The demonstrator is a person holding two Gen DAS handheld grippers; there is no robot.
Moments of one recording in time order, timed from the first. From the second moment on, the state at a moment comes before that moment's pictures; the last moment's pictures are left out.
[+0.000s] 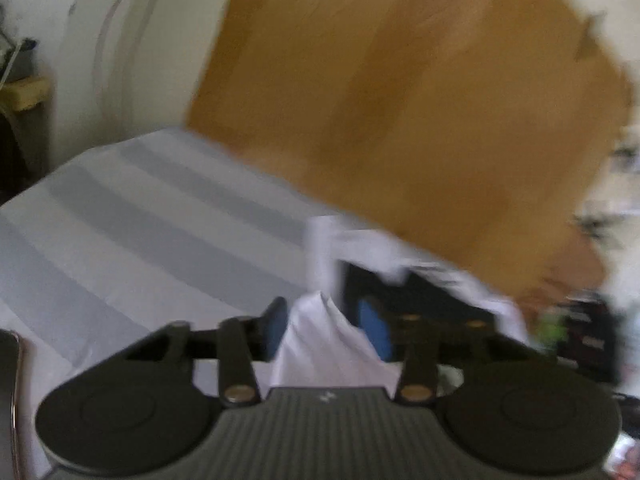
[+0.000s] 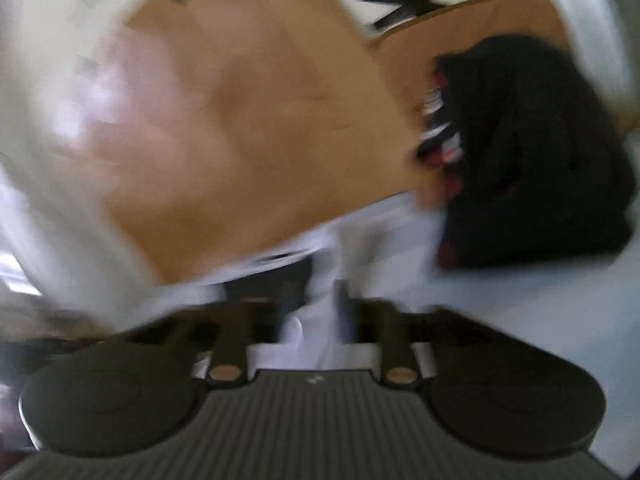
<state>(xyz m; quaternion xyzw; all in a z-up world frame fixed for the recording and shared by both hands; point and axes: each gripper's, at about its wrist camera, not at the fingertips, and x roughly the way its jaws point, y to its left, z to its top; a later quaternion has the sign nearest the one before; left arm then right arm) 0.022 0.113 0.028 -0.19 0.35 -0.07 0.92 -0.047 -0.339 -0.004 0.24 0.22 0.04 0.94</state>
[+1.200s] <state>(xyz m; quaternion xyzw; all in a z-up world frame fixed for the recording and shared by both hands) 0.002 0.102 -0.029 -0.08 0.39 -0.10 0.91 -0.064 -0.219 -0.013 0.07 0.24 0.19 0.95</state>
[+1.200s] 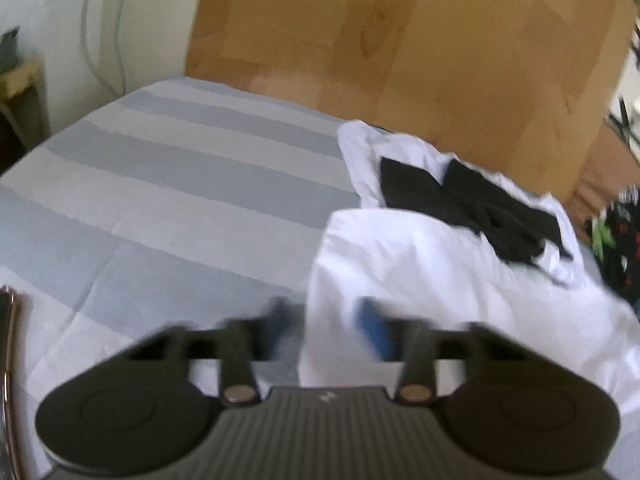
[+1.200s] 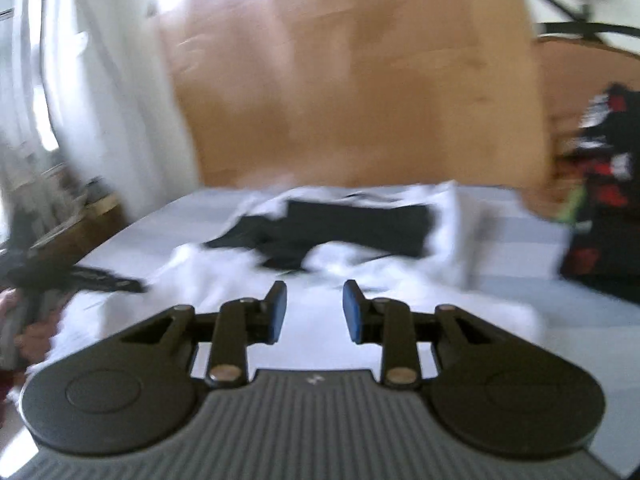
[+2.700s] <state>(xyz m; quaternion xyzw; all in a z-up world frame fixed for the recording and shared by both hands) -0.085 0.163 -0.004 -0.18 0.40 -0.10 0.89 -0.172 -0.319 -0.039 0.04 0.23 0.02 0.97</state>
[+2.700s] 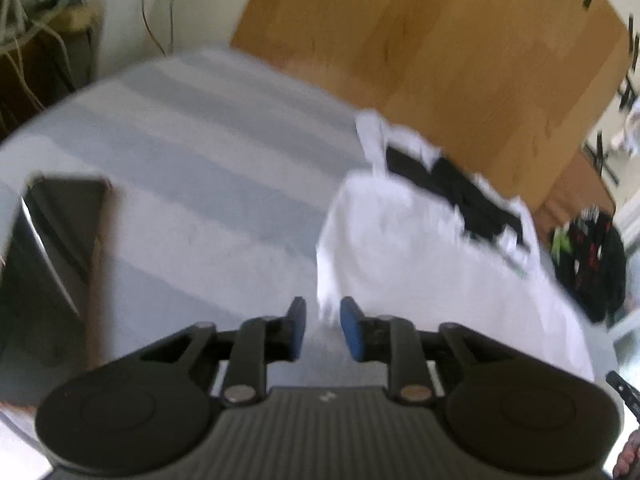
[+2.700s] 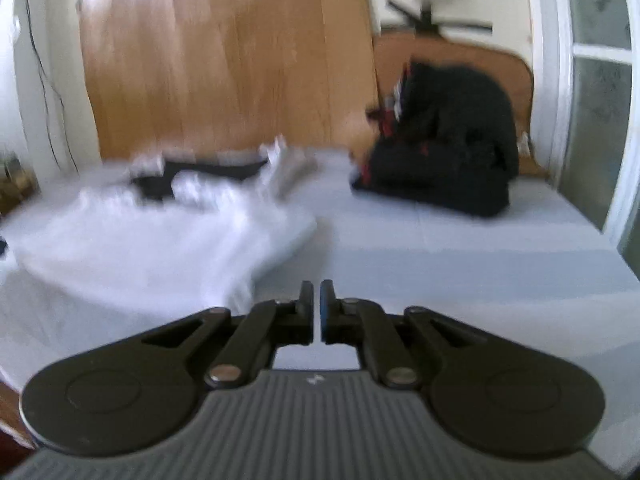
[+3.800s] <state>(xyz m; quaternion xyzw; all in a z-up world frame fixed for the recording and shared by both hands) -0.048 0.130 0.030 -0.04 0.35 -0.06 0.93 -0.105 -0.308 -0.060 0.16 0.23 0.12 0.95</state>
